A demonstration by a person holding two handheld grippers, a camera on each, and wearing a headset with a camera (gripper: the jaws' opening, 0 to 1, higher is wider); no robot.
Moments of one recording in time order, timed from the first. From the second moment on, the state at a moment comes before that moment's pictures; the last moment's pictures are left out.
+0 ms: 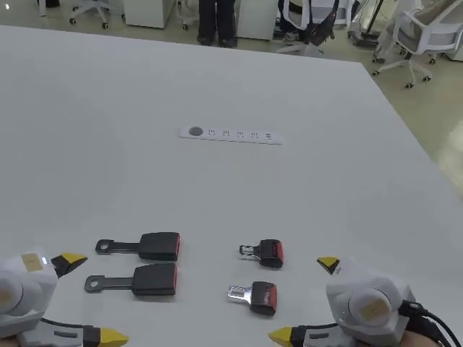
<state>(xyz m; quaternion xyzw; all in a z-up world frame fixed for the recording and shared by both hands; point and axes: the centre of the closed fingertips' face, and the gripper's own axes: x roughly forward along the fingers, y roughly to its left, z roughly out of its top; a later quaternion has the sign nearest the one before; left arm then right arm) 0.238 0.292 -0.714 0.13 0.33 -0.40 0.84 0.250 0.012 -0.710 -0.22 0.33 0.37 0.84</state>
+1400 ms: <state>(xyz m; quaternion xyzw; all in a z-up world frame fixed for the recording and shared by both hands) 0.239 0.325 -0.709 0.12 0.34 -0.36 0.86 0.253 0.007 -0.701 -0.20 0.32 0.36 0.85</state>
